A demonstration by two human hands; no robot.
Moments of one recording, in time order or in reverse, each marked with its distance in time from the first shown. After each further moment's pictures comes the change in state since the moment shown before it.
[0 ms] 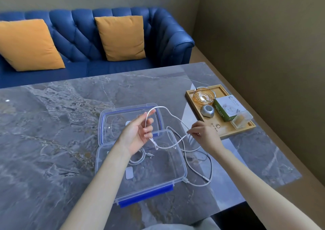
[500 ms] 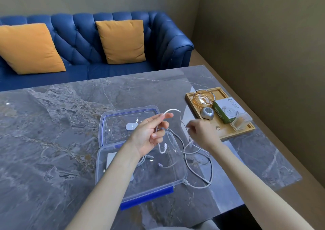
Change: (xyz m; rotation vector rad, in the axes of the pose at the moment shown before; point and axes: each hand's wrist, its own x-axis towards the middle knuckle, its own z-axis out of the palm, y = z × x) left_hand -0.013 -0.001 0.034 0.258 -0.116 -0.017; right_hand 0.017 -0.026 -0.014 -0.109 -0.101 0.180
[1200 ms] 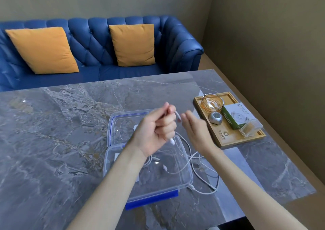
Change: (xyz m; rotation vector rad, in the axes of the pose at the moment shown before) left_hand -0.029 0.028 0.023 -0.264 -0.270 0.120; right_hand -0.005 -0.061 -0.019 0.539 0.119 -0.151
